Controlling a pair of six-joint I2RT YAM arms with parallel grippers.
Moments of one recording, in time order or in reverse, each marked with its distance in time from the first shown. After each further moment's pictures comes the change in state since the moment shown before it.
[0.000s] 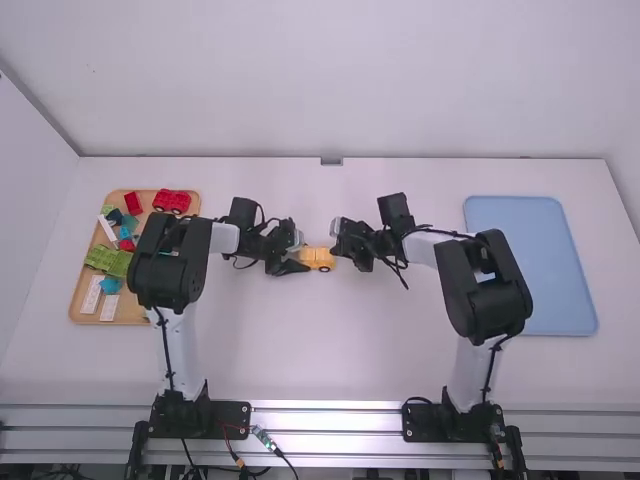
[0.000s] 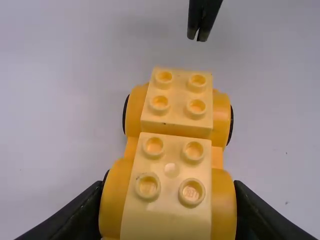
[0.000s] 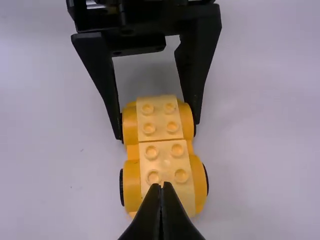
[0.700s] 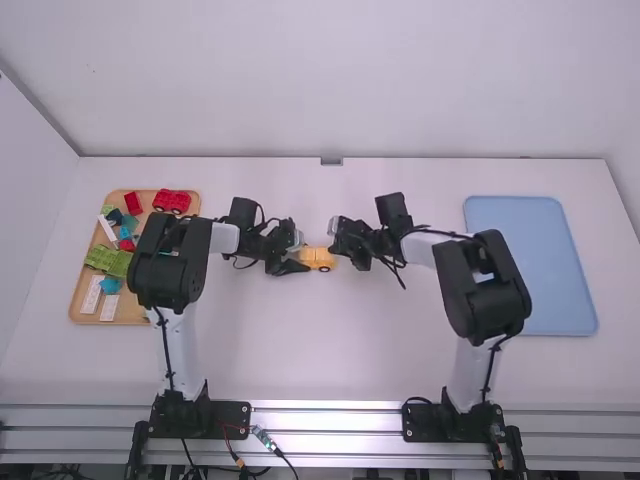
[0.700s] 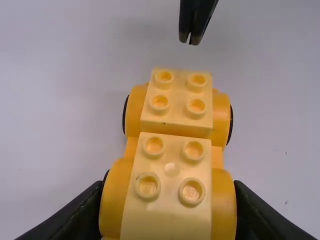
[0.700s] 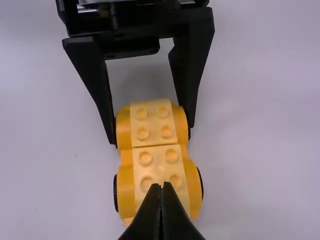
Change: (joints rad) left arm 0.000 0.000 0.000 -0.003 0.001 0.000; right arm 0.021 0.000 0.000 0.036 0.027 0.032
